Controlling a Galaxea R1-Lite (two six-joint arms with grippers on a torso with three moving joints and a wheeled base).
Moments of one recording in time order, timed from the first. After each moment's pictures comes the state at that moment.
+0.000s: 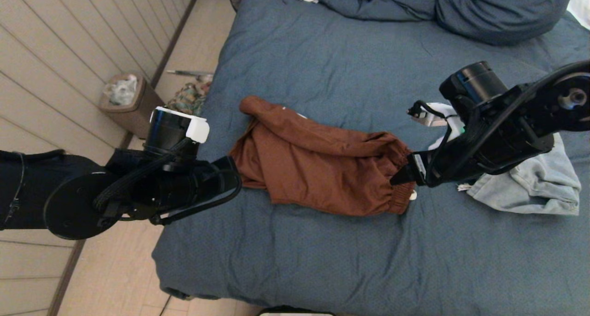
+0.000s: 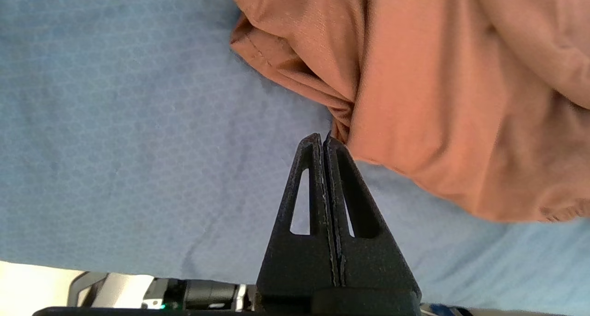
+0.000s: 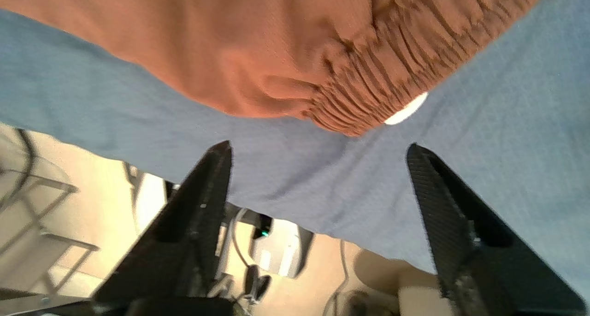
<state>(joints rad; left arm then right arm) -0.59 1.70 -1.00 -0.18 0.21 -0.71 0.33 1.73 -1.51 0.66 -0.01 0.12</state>
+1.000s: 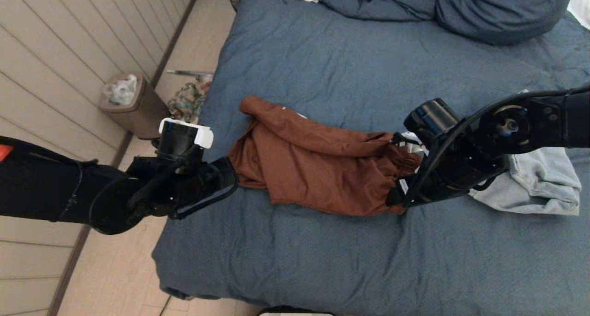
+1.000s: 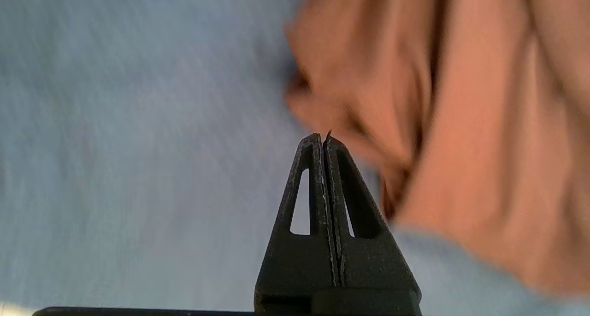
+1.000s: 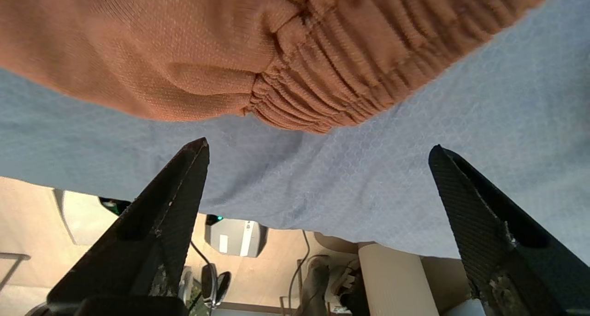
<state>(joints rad) -0.52 1.83 -1.00 -0.35 0.28 -0.68 0.38 1.84 -1.45 0.65 -0.22 0.15</state>
